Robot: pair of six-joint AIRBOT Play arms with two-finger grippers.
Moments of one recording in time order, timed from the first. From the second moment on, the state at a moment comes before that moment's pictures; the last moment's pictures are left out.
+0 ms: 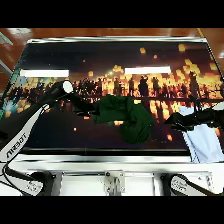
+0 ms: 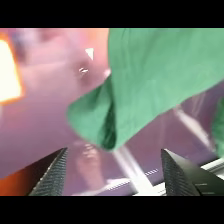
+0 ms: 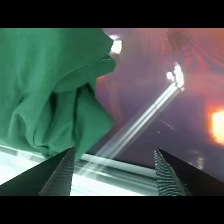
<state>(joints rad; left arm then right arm) -0.35 -1.69 1.34 1.08 -1.17 -1.62 -0.43 -1.28 0.87 -1.01 1.35 1.15</state>
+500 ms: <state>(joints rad) -0.37 -1.77 1.31 0.97 -1.00 -1.62 -0.39 -1.33 0.79 -0.86 1.21 1.14</state>
